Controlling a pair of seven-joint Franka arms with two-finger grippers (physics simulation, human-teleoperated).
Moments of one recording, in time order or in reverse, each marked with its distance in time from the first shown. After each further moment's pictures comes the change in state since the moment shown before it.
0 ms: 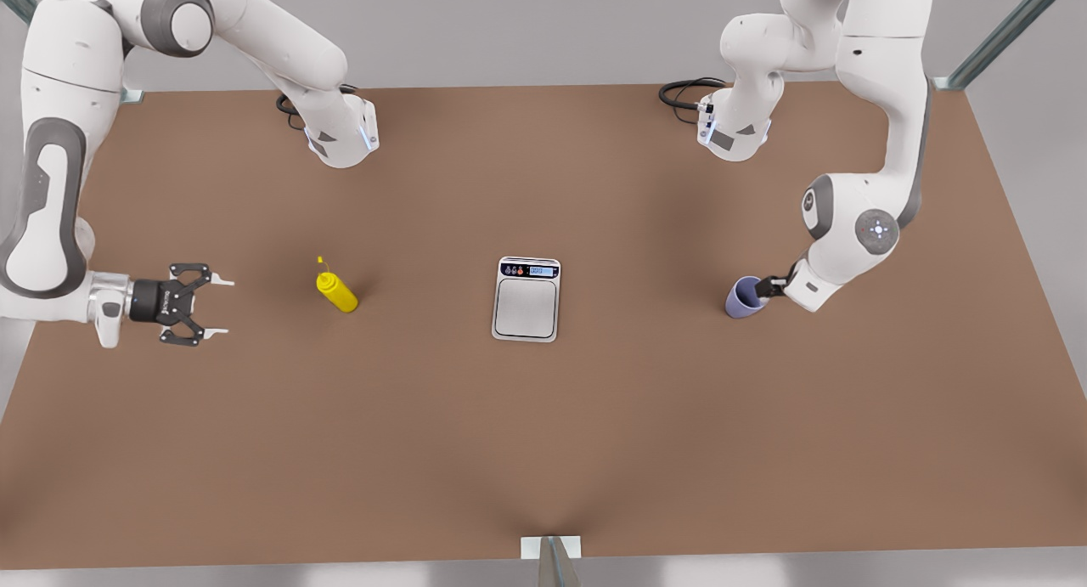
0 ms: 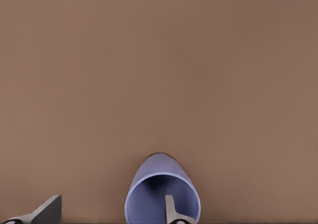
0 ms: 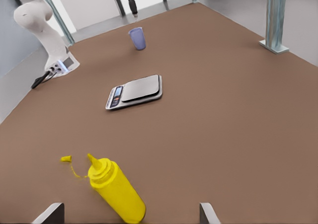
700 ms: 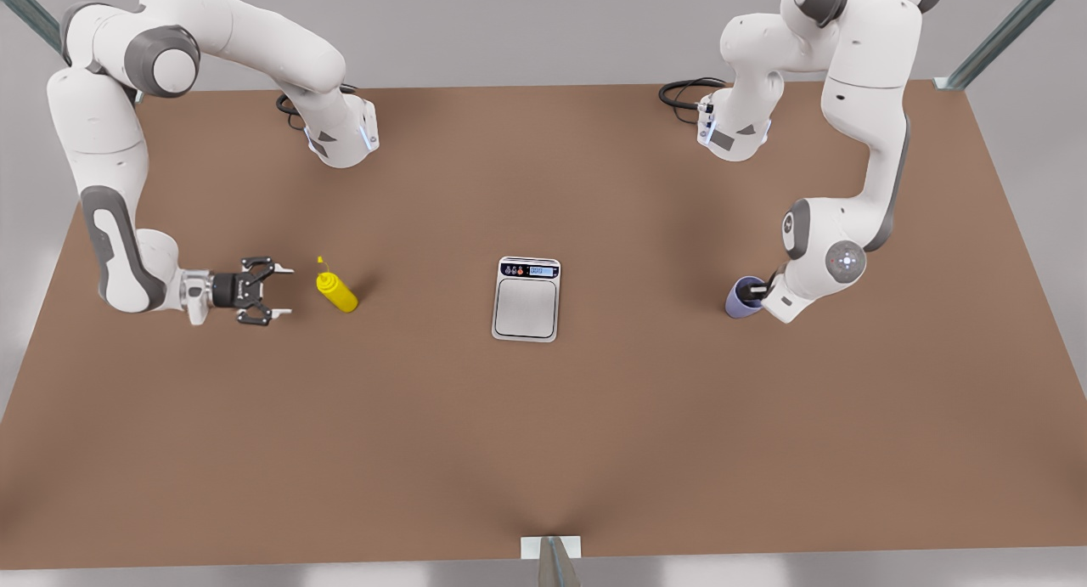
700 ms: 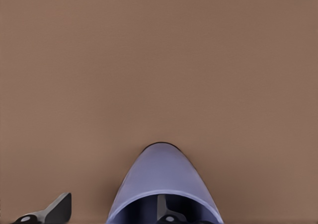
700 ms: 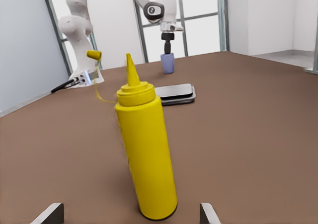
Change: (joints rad) left arm -0.006 0.159 -0.010 0.007 0.001 0.031 0.005; right arm -0.030 0.203 0.002 -0.240 0.108 0.080 -0.464
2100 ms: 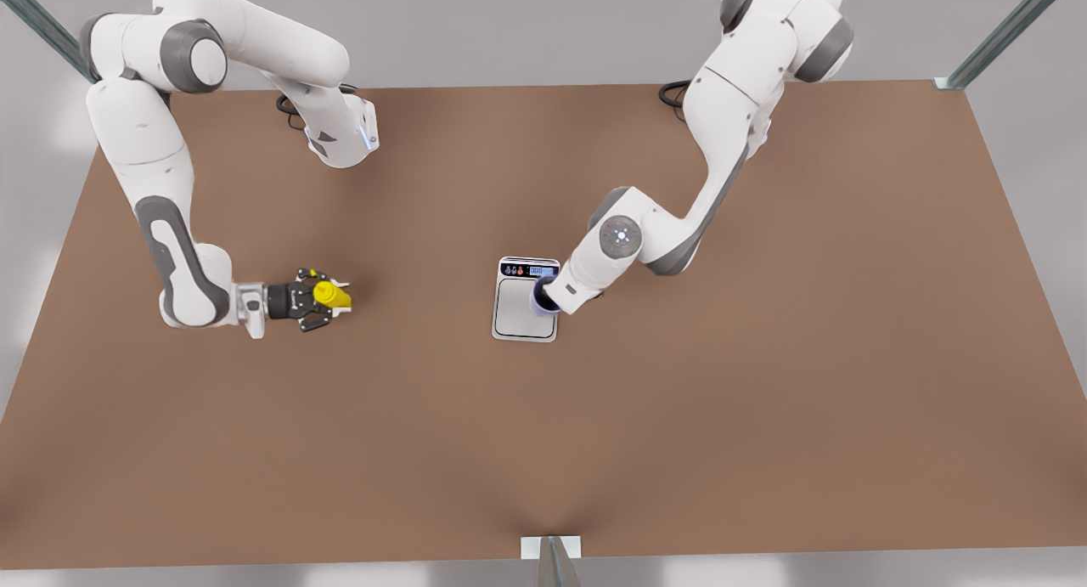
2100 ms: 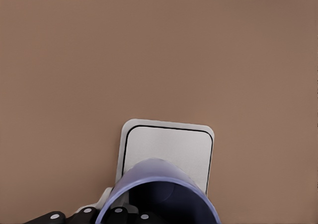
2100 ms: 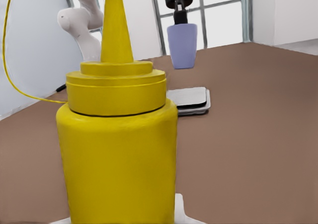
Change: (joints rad) left arm -0.402 0.283 -0.296 0.587 -0.075 -0.017 -0.584; right arm 0.175 -0.063 0.085 0.028 0.021 0.091 0.176
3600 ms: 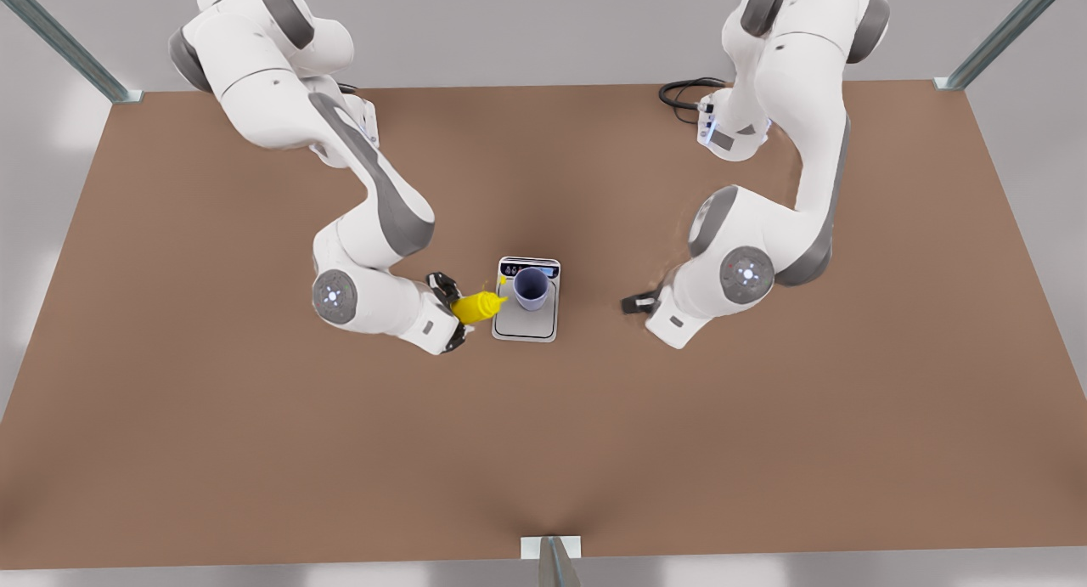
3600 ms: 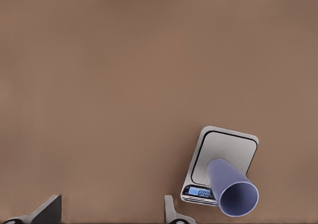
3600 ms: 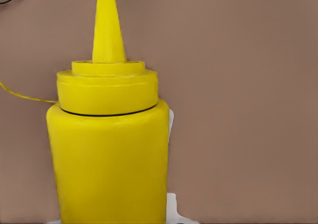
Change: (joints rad) left arm 0.177 -0.090 0.260 0.393 -0.119 -0.784 0.172; right arm 0.566 -0.035 0.194 0.540 -0.603 0.215 1.061
